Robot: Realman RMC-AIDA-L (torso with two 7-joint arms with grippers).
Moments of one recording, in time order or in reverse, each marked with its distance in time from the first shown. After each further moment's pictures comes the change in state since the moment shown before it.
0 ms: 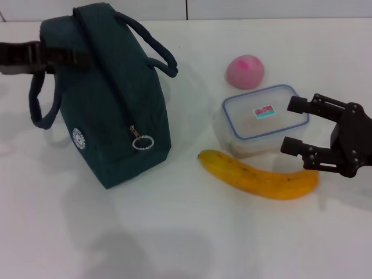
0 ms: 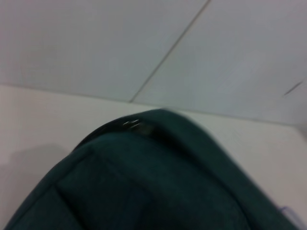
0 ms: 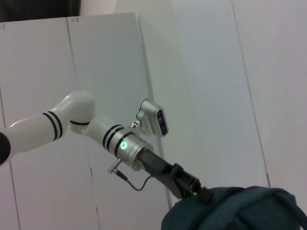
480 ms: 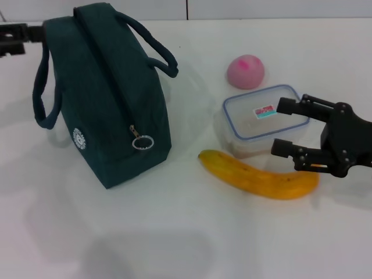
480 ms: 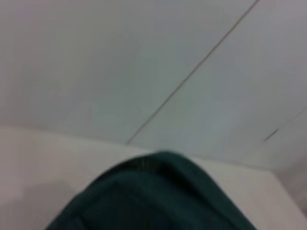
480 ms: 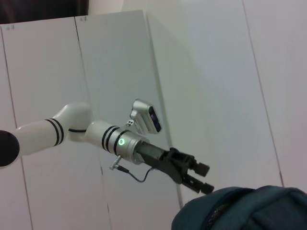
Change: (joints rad) left arm 0.064 0.099 -0.114 -0.126 -0.210 0.024 0.110; right arm 0.024 0.007 -0.025 0.000 0.000 0.003 0.019
